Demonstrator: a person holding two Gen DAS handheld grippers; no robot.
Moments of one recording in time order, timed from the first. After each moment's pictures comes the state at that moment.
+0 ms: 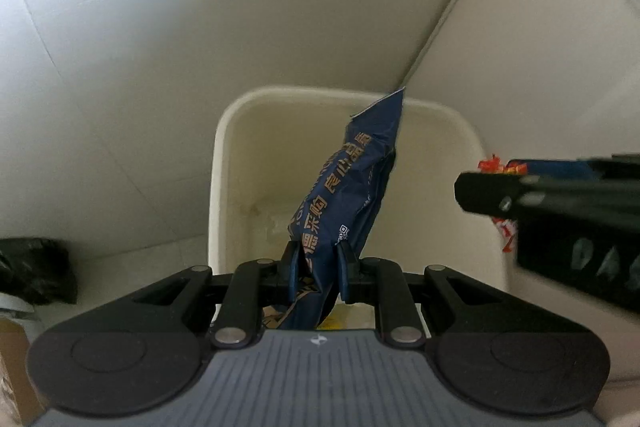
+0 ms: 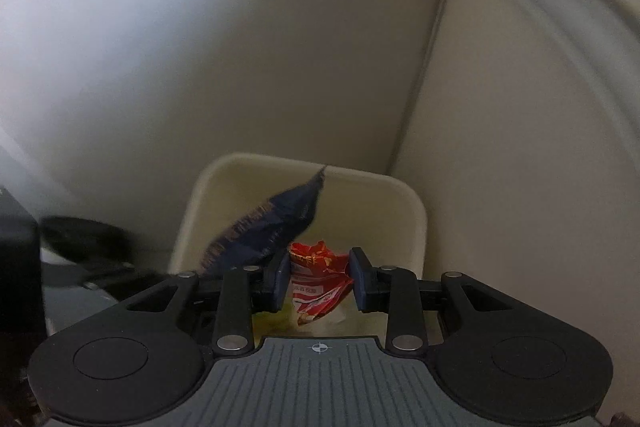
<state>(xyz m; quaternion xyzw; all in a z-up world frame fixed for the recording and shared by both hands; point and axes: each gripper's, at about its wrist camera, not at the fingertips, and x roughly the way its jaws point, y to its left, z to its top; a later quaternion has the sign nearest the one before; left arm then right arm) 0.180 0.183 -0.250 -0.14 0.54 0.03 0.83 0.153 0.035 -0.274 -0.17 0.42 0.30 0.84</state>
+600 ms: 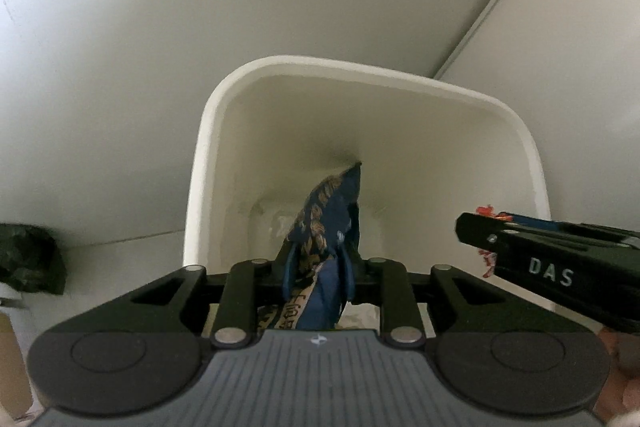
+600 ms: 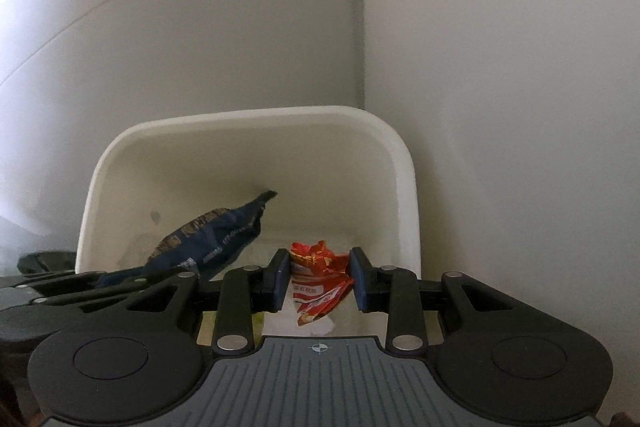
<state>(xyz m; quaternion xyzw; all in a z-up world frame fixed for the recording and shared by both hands) 0.176 0.196 -0.288 -0.15 0.55 0.05 0.82 0.196 0.009 -0.362 -0.07 0.47 0.27 0.83</state>
